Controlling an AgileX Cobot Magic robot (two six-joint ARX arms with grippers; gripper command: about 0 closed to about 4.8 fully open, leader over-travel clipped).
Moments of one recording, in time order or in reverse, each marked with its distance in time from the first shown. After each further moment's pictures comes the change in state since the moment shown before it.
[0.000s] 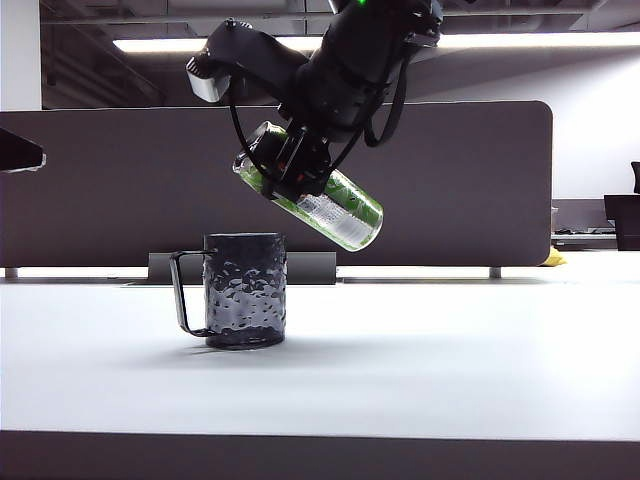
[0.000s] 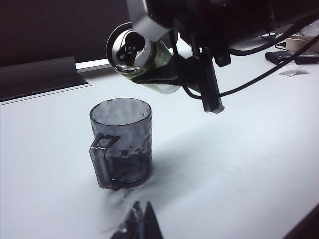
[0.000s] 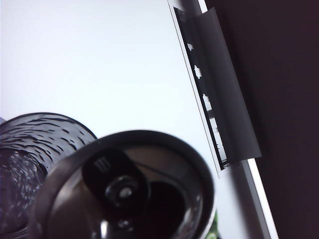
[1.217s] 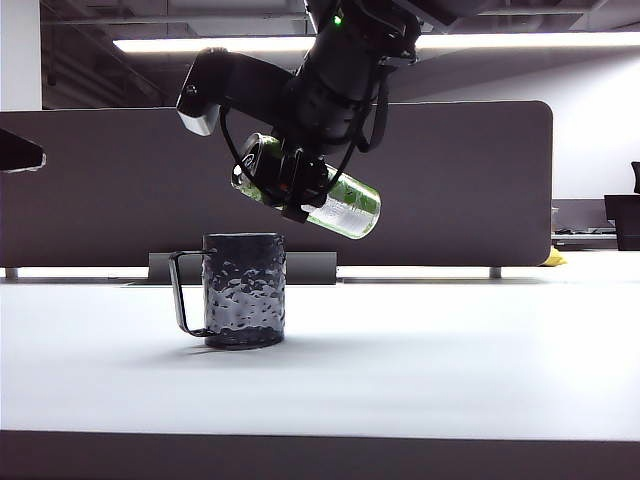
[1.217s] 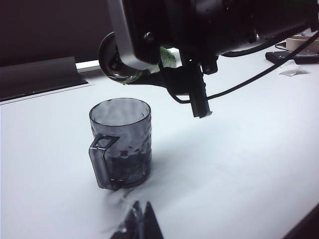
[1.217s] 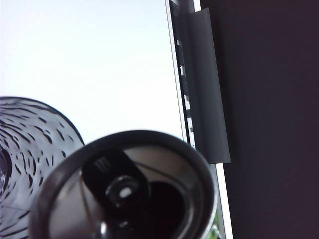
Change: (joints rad) left arm 0.000 0.000 0.000 0.000 0.000 0.000; right arm 0.014 0.058 0.025 0.060 0.082 -0.187
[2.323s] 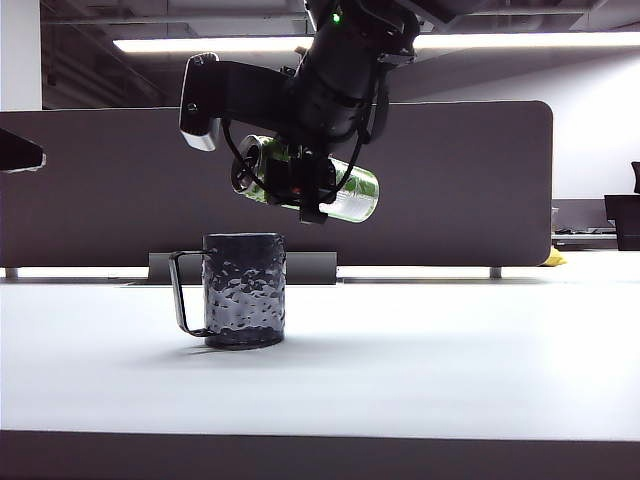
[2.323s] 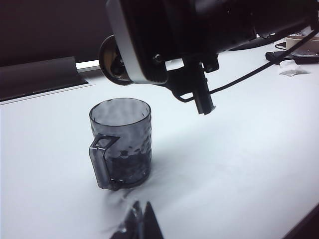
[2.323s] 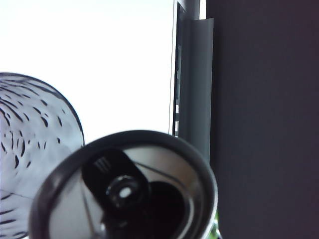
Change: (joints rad) left arm 0.000 0.000 0.000 0.000 0.000 0.000; right arm 0.001 0.000 0.007 -0.007 0.003 -0.185
